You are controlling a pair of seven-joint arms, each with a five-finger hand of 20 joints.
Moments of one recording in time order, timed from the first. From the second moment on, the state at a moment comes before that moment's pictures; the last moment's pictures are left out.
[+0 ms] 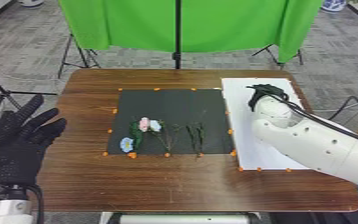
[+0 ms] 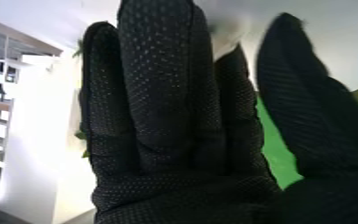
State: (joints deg) left arm 146.0 -49.4 -104.1 -139.4 25.0 23.7 29.9; right arm -36.8 -45.3 12.8 -85.9 -103.1 -1.8 60.9
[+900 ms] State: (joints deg) left arm 145.0 -49.5 -104.1 -139.4 25.2 23.0 28.3; right arm -30.6 -42.6 2.1 -94.0 -113.6 14.5 58.0
